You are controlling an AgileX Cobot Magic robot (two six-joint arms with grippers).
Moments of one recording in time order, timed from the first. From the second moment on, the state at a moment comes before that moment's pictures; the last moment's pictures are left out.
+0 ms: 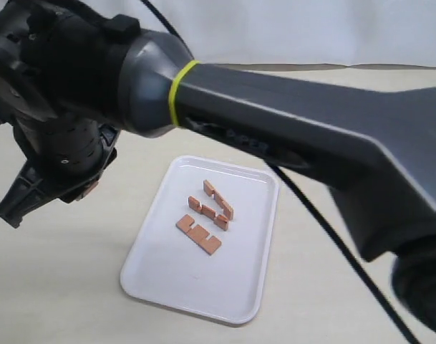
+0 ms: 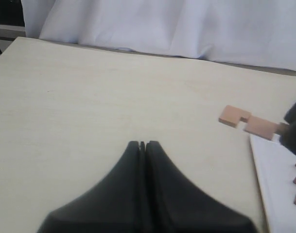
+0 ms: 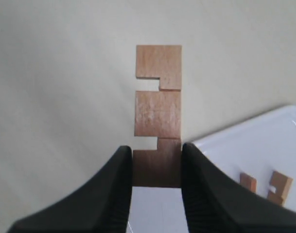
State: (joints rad) left arm -0.06 0.00 0.00 -0.05 0.36 -0.10; right arm 0.77 2.18 -2.05 -0.19 1.21 0.17
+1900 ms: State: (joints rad) left arm -0.06 0.00 0.00 -0.05 0.36 -0.10; right arm 0.64 1.57 -0.94 -0.42 0.63 0.53
